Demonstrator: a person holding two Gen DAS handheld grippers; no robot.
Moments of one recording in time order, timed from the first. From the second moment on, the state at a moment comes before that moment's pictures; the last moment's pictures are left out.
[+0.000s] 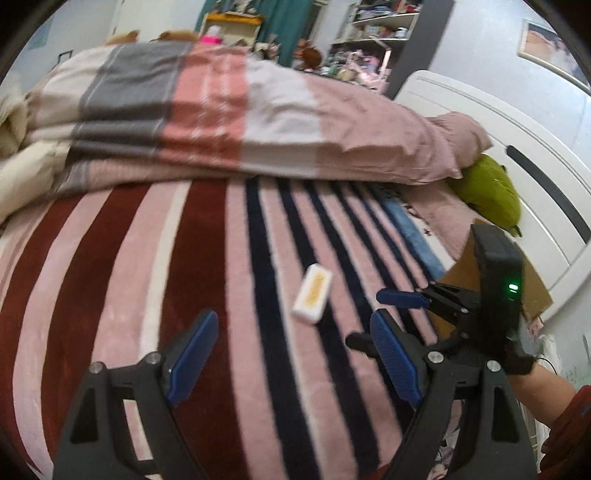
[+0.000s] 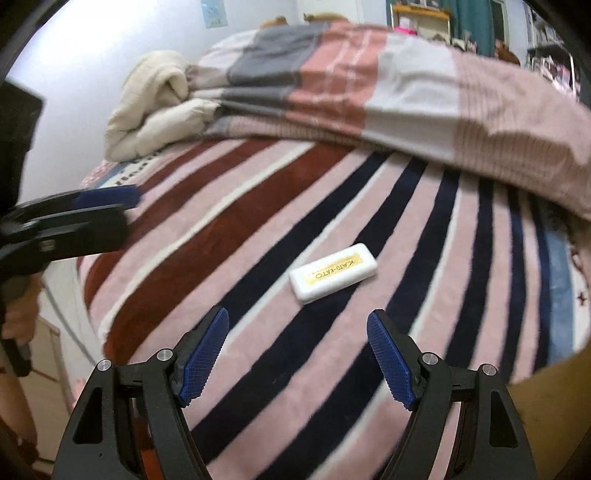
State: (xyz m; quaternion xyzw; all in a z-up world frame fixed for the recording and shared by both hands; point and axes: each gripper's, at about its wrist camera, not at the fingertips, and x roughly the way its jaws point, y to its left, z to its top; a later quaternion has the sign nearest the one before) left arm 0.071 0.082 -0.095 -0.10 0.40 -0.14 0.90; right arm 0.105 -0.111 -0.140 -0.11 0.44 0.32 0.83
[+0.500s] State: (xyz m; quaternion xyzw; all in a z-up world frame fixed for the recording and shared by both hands) left arm 0.065 0.107 -0.113 -0.12 0.41 -0.12 0.90; right arm 0.177 -0.064 -0.203 -0.08 0.45 0.29 0.84
